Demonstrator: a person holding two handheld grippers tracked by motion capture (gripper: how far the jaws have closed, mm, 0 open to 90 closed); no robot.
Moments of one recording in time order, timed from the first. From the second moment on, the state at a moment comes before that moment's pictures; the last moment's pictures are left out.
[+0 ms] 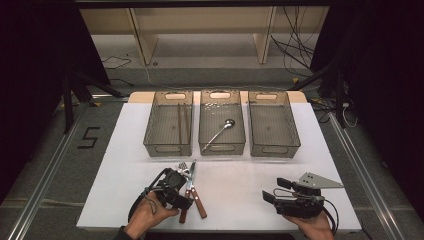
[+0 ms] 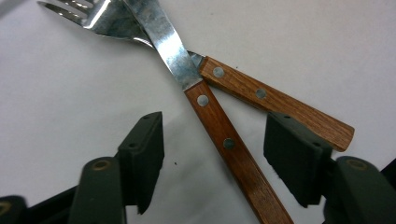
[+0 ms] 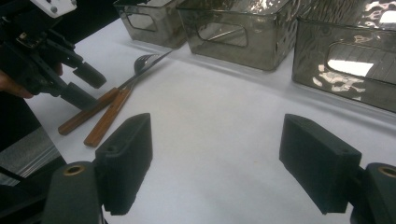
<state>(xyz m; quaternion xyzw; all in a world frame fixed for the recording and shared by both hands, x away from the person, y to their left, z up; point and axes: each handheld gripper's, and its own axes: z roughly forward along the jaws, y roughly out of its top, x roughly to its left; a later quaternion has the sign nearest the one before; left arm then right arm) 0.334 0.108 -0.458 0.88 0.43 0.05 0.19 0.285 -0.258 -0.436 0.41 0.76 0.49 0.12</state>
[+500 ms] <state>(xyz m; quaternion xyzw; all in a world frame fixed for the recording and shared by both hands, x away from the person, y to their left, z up) 0.334 0.099 -0.465 0.89 0.41 0.06 0.18 0.285 -0.257 -0.436 0.41 0.76 0.49 0.12</state>
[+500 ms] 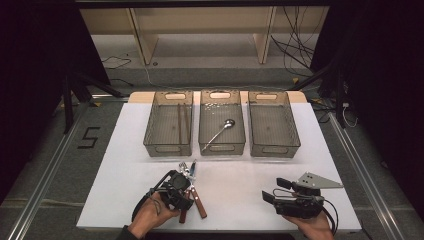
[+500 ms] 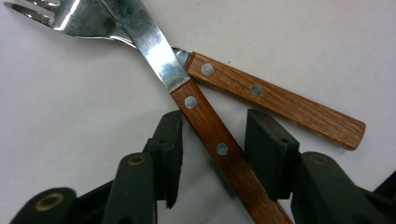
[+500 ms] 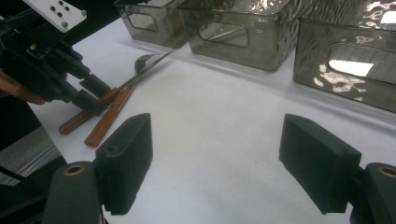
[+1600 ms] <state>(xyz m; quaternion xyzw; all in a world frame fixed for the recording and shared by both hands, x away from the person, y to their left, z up) 0.338 0.111 -0.461 0.90 0.40 0.07 0.19 0.285 -0.257 -0.436 0.41 0.76 0.49 0.12</state>
